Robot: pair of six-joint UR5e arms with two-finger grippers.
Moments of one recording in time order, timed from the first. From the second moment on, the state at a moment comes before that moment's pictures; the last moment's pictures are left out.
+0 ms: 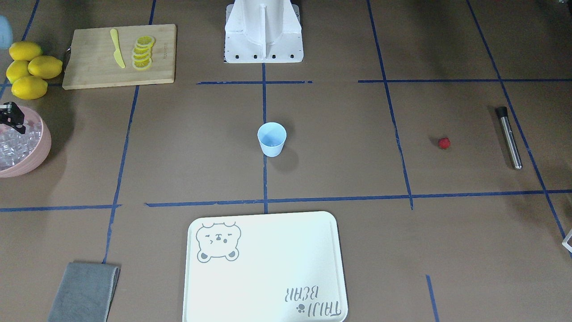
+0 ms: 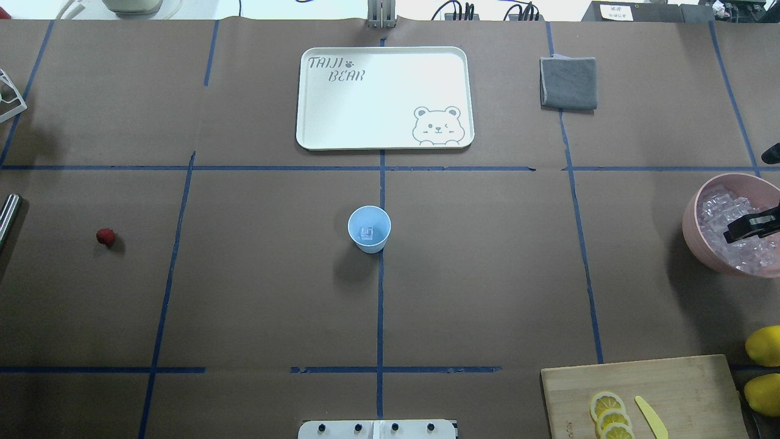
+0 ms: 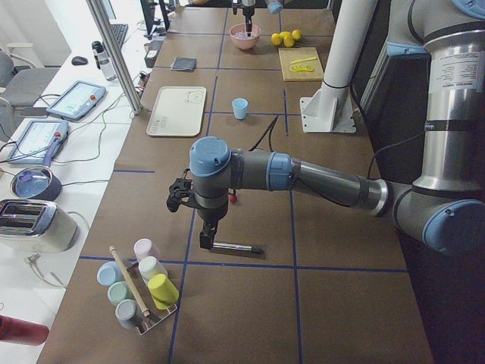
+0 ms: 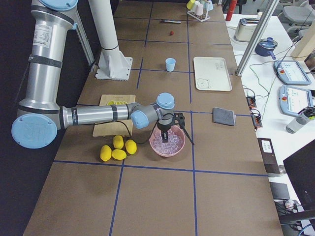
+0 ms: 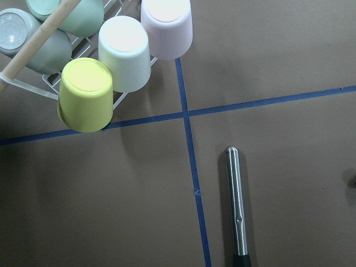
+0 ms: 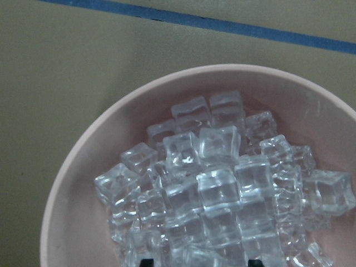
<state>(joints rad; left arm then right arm) -1.65 -1.54 -1.85 -1.36 -2.33 0.18 1.09 -1.76 1.80 -1.20 2.21 0.47</state>
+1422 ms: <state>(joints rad) -1.65 -1.54 -1.87 -1.35 -2.33 0.18 1.07 -1.76 1.79 -1.21 2.21 0.46</state>
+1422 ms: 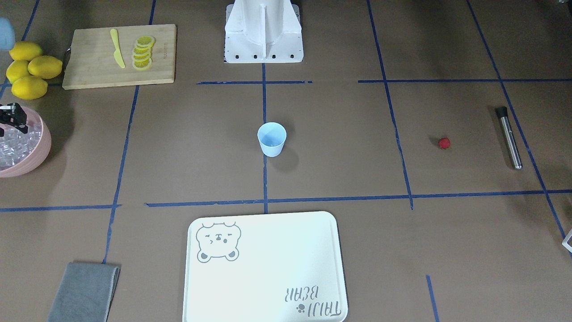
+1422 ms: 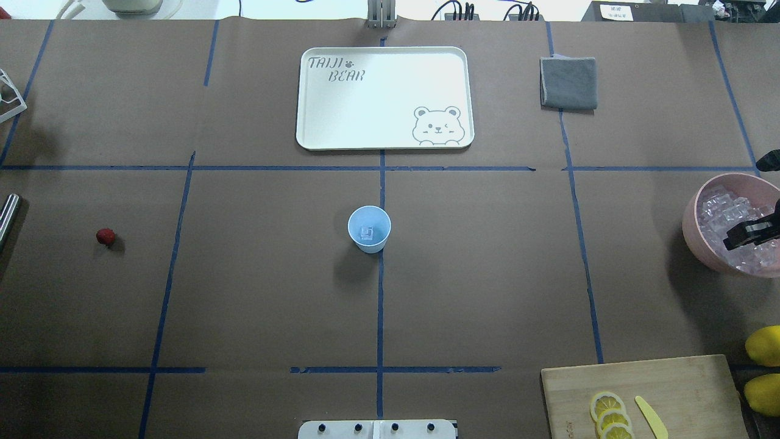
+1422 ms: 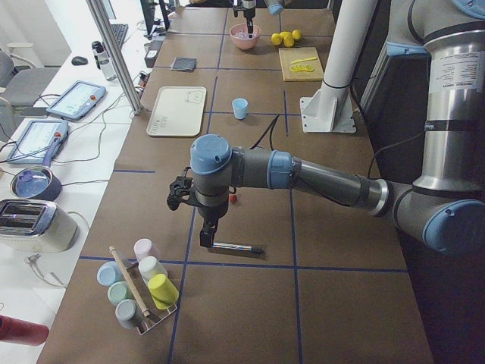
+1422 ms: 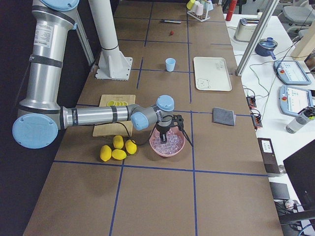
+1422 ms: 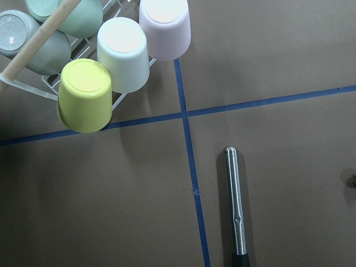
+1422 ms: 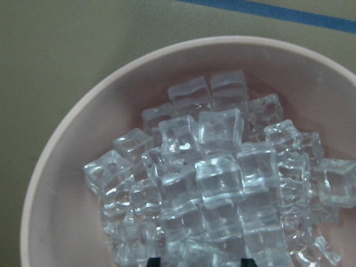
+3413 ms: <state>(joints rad) -1.65 -1.54 -1.85 -1.35 -2.33 0.17 0.86 -1.01 1.99 -1.92 2.20 0.85</state>
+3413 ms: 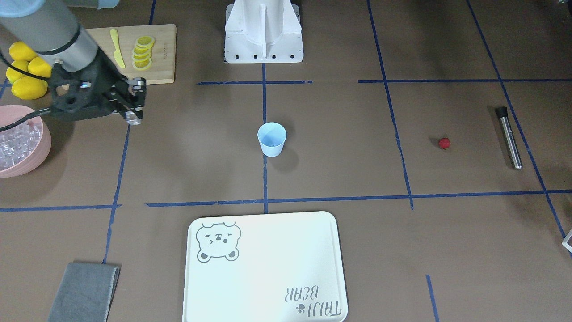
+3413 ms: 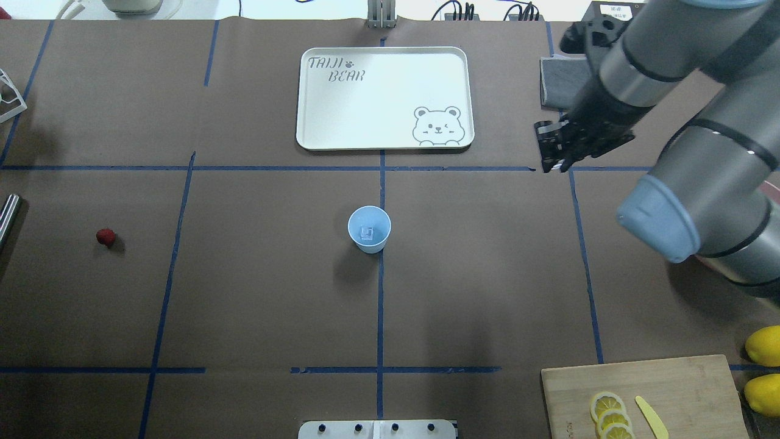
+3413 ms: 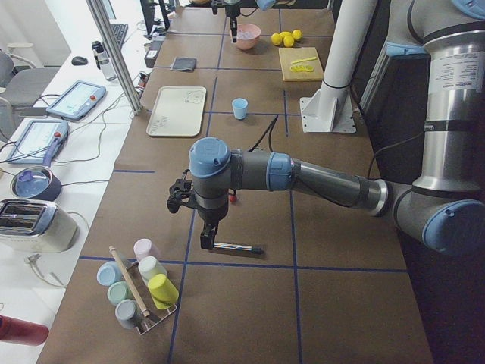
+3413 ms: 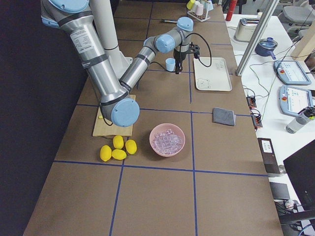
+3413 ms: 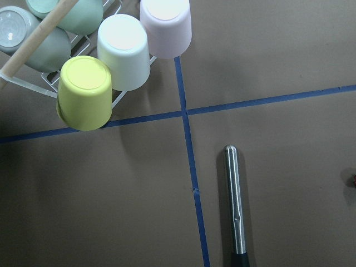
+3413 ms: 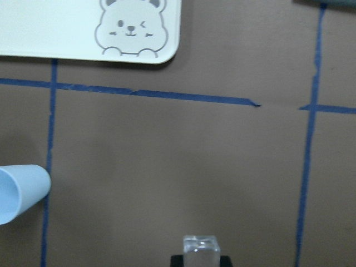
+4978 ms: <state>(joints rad) -1.65 -1.54 -1.85 -1.35 -2.33 0.17 0.51 -0.62 1.50 -1.79 1.92 1.18</state>
